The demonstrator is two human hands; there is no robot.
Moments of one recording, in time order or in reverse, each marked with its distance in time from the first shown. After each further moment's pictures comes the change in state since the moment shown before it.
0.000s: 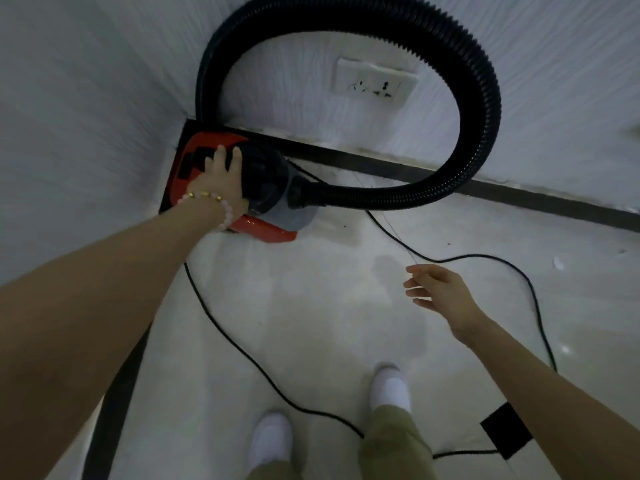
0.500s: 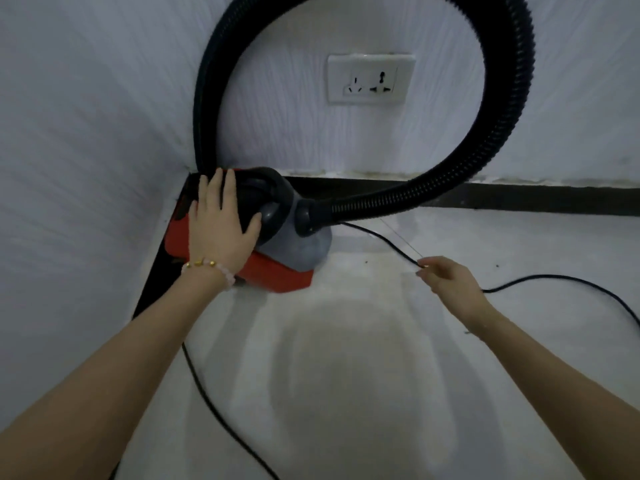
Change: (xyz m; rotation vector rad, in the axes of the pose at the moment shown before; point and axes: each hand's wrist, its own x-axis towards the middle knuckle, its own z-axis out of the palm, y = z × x) left_hand 0.005 -0.005 0.078 -0.184 0.705 0.204; right_hand 0.127 0.063 0.045 -0.127 0.133 -0.416
